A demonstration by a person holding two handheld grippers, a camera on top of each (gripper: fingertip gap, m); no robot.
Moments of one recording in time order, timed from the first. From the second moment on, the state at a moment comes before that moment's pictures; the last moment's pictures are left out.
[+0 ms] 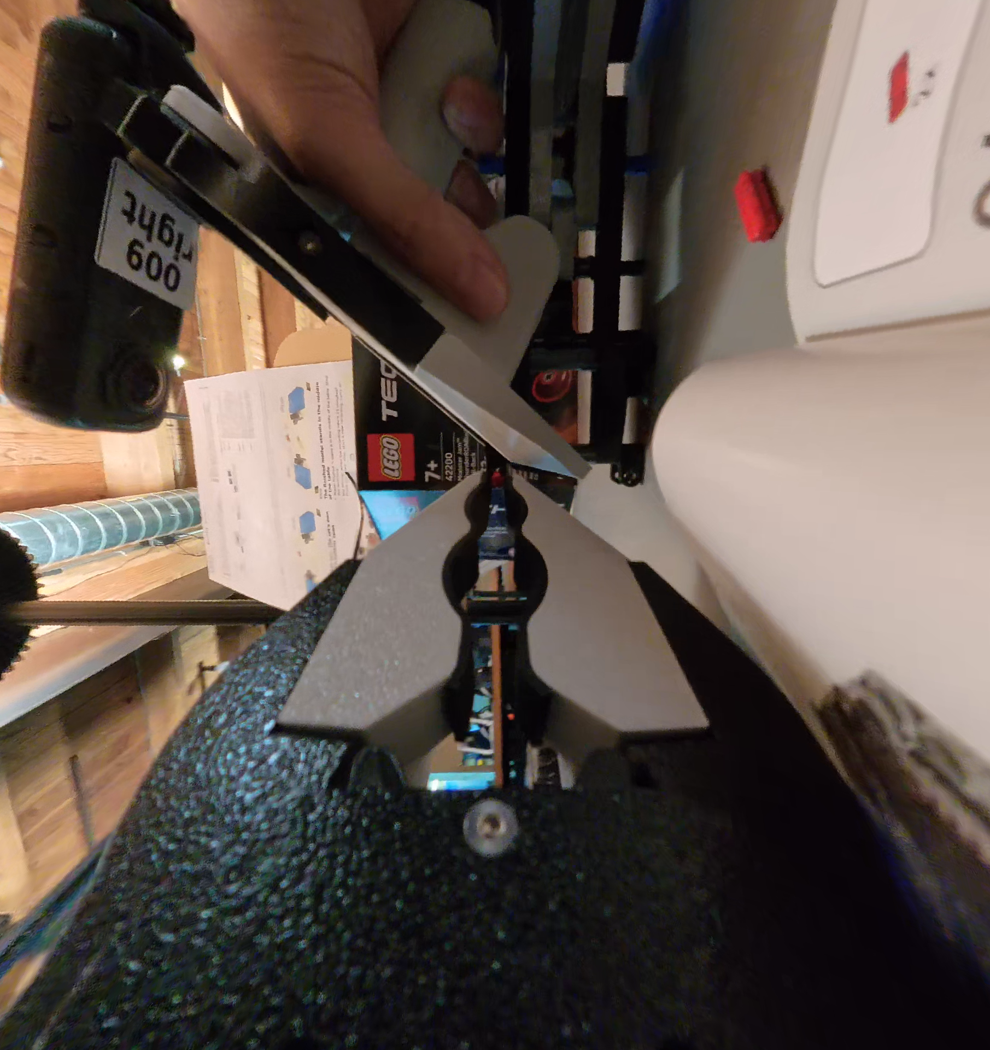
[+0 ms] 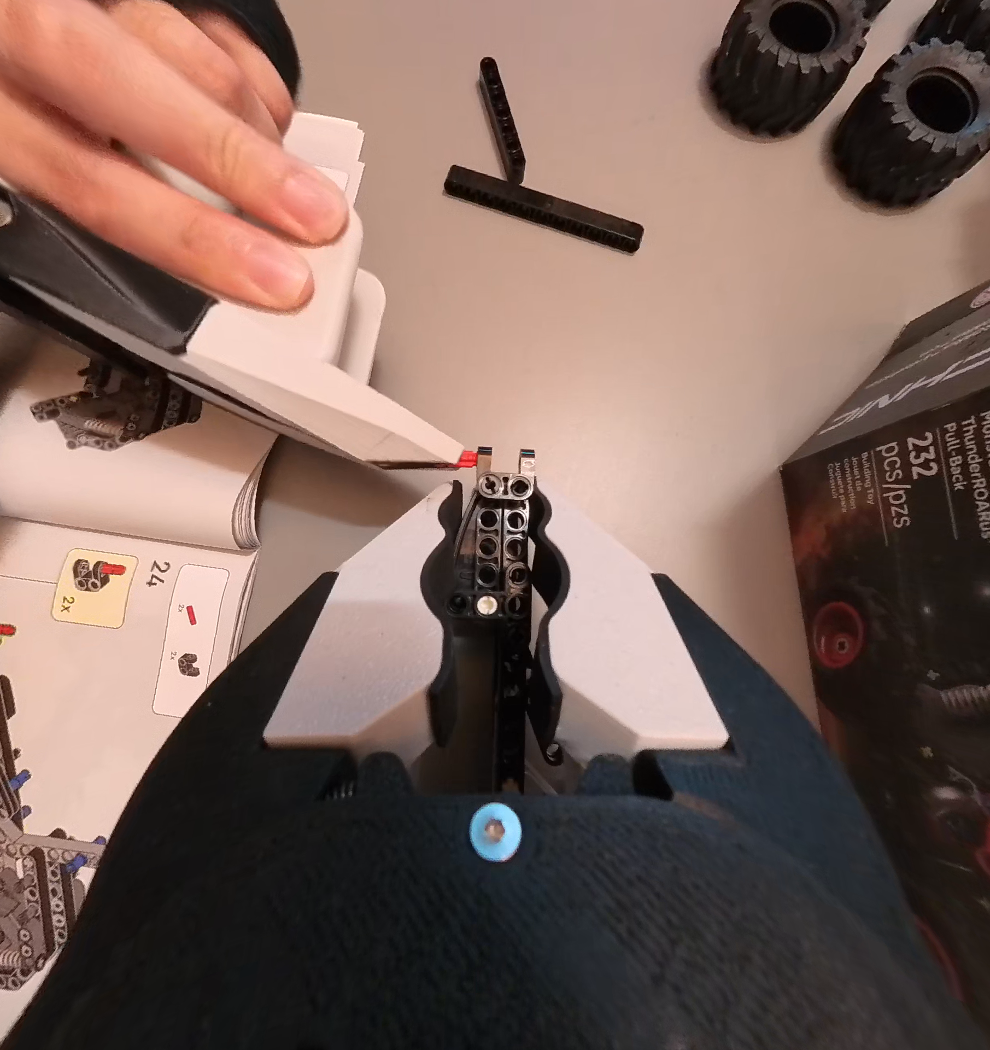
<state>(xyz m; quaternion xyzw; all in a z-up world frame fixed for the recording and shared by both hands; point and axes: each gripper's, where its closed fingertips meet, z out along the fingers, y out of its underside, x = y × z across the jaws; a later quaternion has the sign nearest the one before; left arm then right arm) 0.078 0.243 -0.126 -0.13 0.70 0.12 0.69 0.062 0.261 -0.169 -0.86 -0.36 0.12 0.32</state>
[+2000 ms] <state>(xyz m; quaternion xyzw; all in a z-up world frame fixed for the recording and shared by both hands) 0.069 0.273 -0.143 -0.62 0.56 -0.23 0.50 0.073 0.277 -0.168 -0.89 -0.27 0.05 0.35</state>
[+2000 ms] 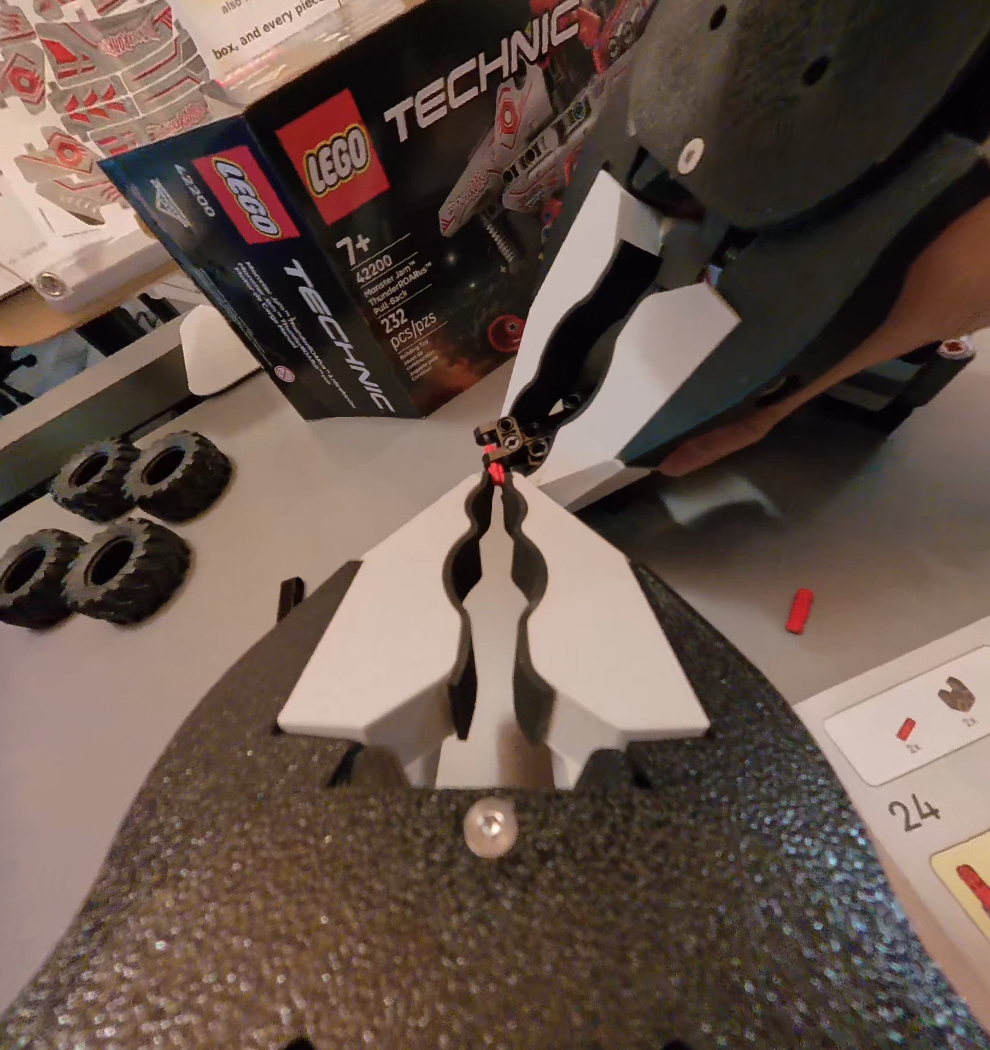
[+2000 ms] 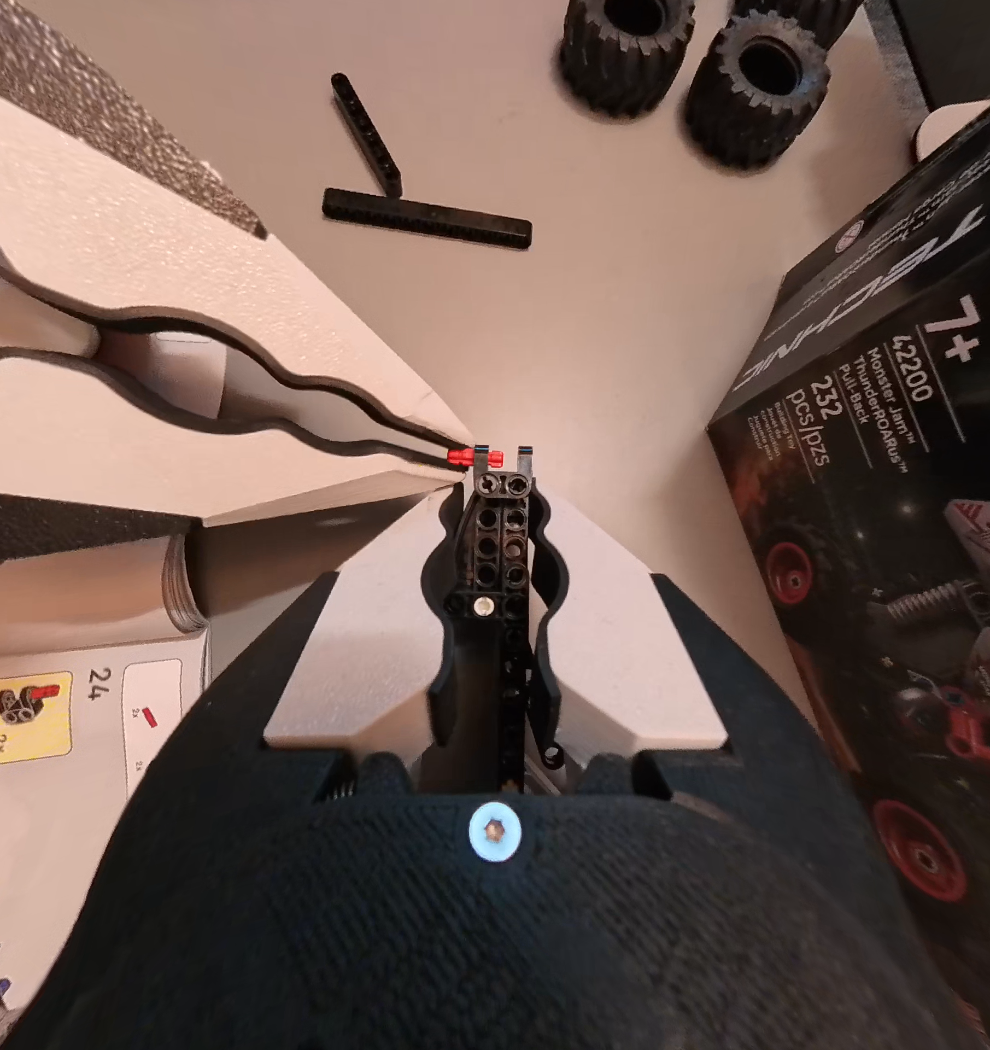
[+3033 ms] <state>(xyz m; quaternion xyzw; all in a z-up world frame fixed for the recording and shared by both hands) 0.065 0.271 -0.143 -0.62 0.57 -0.18 0.51 0.070 0.278 -0.169 -0.89 -0.28 0.07 0.35</state>
